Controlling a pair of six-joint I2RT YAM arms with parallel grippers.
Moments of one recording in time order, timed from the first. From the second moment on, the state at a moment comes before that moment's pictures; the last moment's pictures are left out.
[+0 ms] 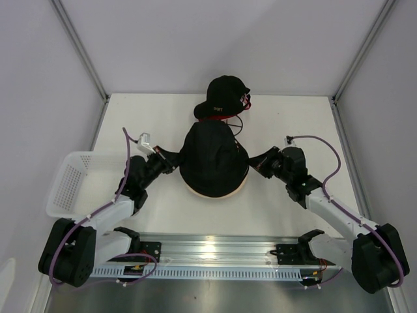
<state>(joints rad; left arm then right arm) -0.31 1.09 0.34 0.64 0.29 -0.89 0.43 1.08 0.56 0.12 -0.17 1.10</state>
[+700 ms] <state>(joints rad) -0.36 1.04 0.27 0.50 0.13 -0.98 0.44 1.18 0.55 0.19 -0.17 1.05</state>
